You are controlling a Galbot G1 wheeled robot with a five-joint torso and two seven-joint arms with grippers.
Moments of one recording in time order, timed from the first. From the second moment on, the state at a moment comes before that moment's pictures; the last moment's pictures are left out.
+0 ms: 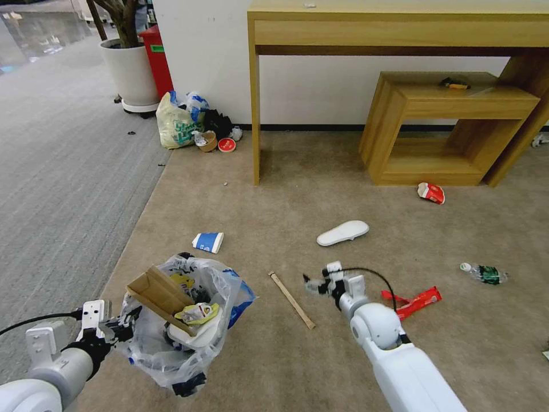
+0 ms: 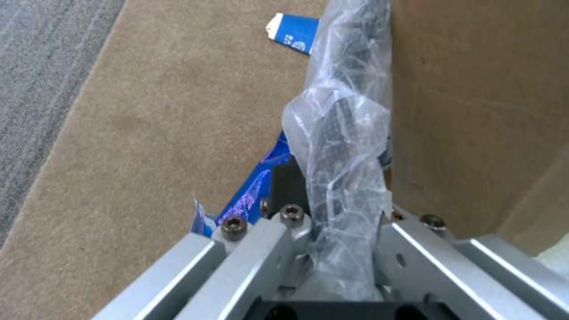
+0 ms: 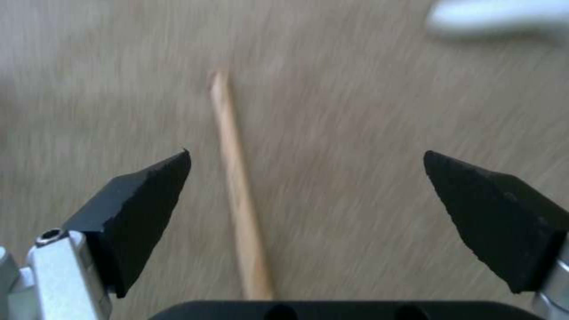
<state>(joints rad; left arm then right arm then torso) 1.78 -1.15 -0.96 -2.32 -0.78 0.74 -0.08 -1.09 1.30 0.23 1.50 0.23 -0.47 -0.09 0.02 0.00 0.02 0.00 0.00</state>
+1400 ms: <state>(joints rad) 1.78 -1.16 -0.96 -2.33 -0.77 0.74 -0.09 -0.95 1.43 0.22 1.10 0.11 -0.43 -0.13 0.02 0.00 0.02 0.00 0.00</state>
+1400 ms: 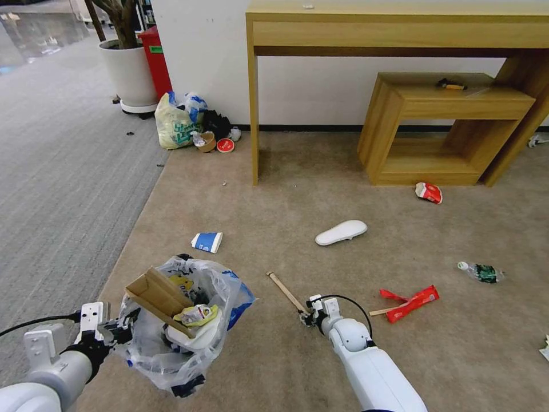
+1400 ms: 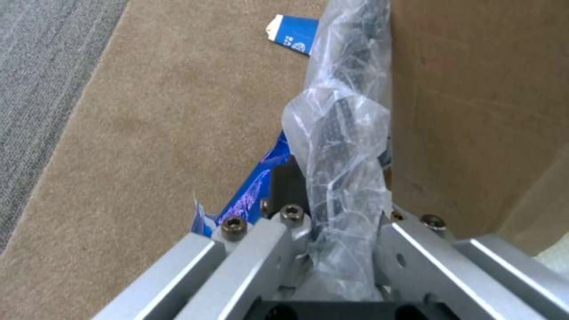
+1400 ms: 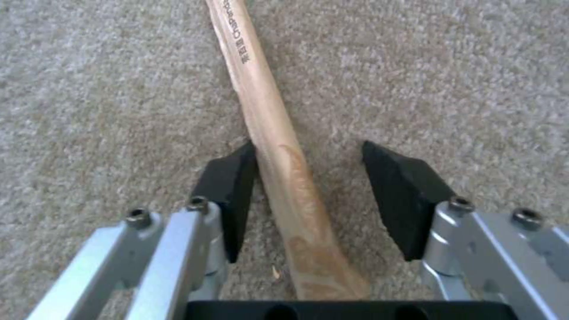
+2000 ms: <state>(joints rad) 1.79 -1.16 -0.96 -2.34 -0.77 0.74 -0.09 -1.01 1.41 0.23 1.25 0.12 -0.42 -0.10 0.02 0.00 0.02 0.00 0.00</state>
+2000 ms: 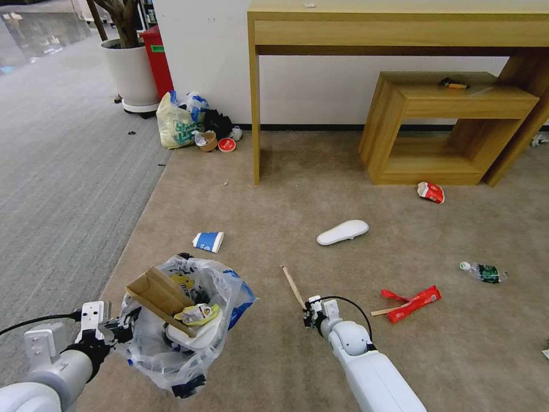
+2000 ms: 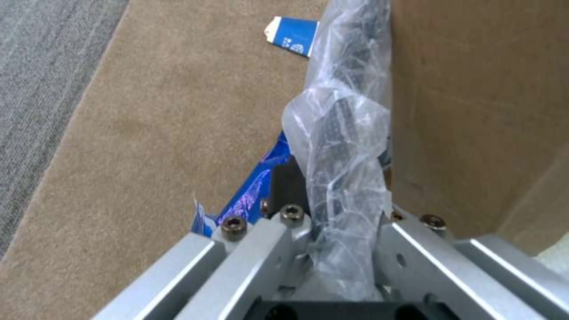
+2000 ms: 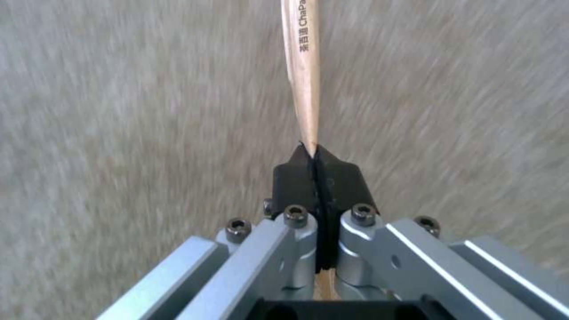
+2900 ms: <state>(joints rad) 1.75 -1.09 -0.90 -2.31 -0.79 0.74 -0.15 -0.87 1.18 0.02 2.08 0.57 -0.38 -0.20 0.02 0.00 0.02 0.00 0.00</state>
